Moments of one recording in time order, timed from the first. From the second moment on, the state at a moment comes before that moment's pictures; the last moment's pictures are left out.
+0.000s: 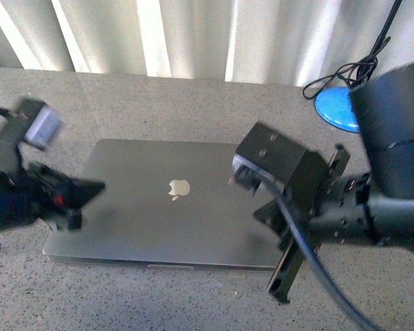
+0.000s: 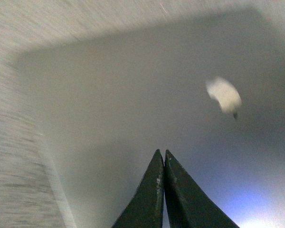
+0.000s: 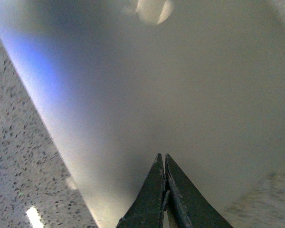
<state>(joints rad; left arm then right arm) -0.01 2.12 0.54 1.00 0.52 0.14 0.40 1.96 0.68 0.43 -0.31 -0.54</state>
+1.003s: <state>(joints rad) 0.20 1.39 0.22 1.14 0.20 -0.07 0.18 1.25 0.31 0.91 0.16 -0.15</state>
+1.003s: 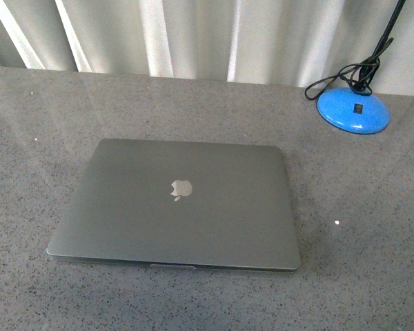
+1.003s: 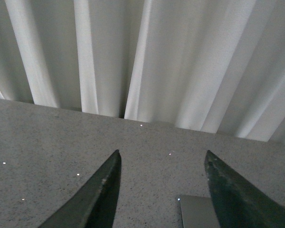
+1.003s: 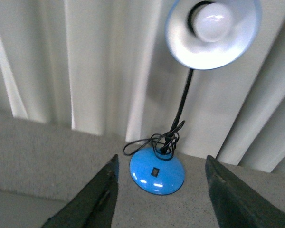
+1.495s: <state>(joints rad) 0.09 0.98 0.06 0.91 0.09 -0.01 0.07 0.92 0.10 0.81 0.06 -0.02</state>
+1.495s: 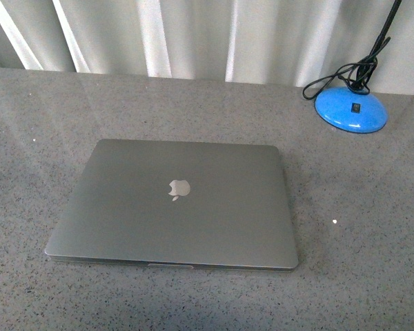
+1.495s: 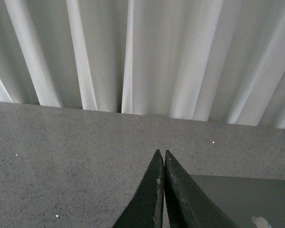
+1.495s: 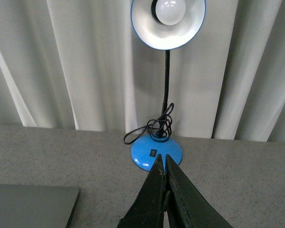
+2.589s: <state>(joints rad) 0.00 0.27 0.02 0.27 0.00 -0.01 0.00 0.28 0.02 0.28 0.00 -0.01</state>
